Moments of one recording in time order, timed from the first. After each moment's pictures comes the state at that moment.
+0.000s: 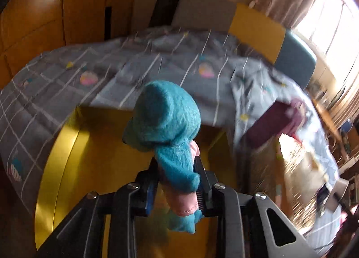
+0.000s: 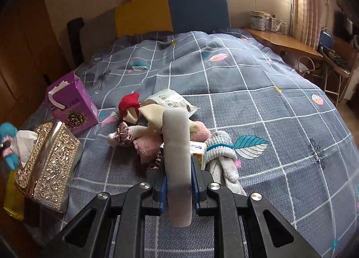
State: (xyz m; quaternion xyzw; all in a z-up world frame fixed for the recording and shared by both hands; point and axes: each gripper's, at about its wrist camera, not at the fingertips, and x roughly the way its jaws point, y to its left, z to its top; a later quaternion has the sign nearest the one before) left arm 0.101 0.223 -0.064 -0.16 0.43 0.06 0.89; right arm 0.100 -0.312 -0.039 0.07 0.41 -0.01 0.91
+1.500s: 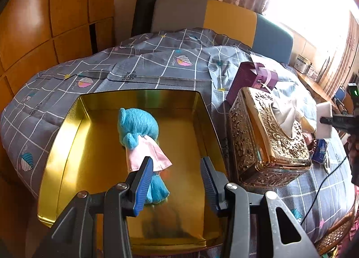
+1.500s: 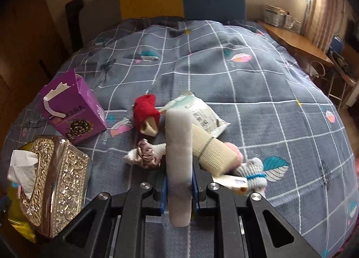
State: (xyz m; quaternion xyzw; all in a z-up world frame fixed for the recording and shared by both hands) left arm 0.023 0.170 -0.046 -0.08 0.40 0.02 0.91; right arm 0.182 -0.248 -0.015 0.04 0.47 0.01 0.88
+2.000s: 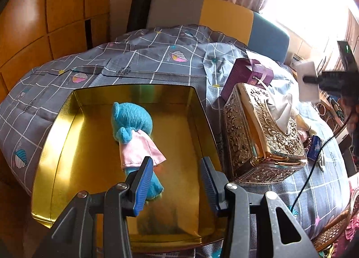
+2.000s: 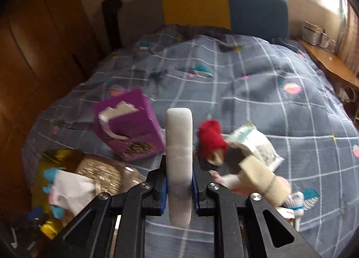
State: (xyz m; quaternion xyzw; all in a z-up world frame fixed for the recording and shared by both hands) left arm 0.021 0.173 -0.050 -0.10 0.41 0.01 0.91; right arm 0.212 -0.156 0.040 0.05 0.44 0.13 0.89
